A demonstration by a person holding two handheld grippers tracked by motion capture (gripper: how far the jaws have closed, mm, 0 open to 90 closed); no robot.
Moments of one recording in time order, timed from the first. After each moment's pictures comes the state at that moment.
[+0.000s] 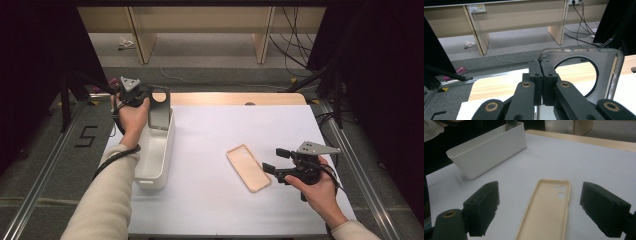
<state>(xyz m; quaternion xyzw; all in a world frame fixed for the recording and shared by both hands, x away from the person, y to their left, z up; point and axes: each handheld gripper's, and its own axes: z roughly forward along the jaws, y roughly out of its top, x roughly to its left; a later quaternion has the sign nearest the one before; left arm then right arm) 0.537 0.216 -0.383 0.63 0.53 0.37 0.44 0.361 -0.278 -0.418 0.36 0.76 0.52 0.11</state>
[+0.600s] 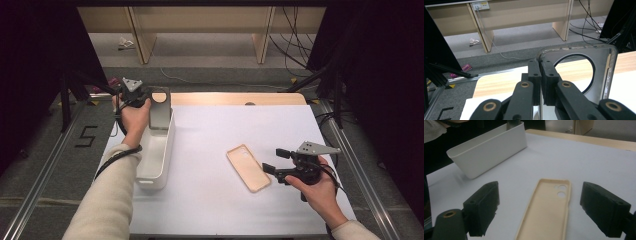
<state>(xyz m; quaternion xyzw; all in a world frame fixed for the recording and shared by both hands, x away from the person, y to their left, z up) 0.541 0.214 -0.389 0.63 0.53 0.38 0.42 0.361 -0.278 -0.419 0.36 0.76 0.52 0.11</state>
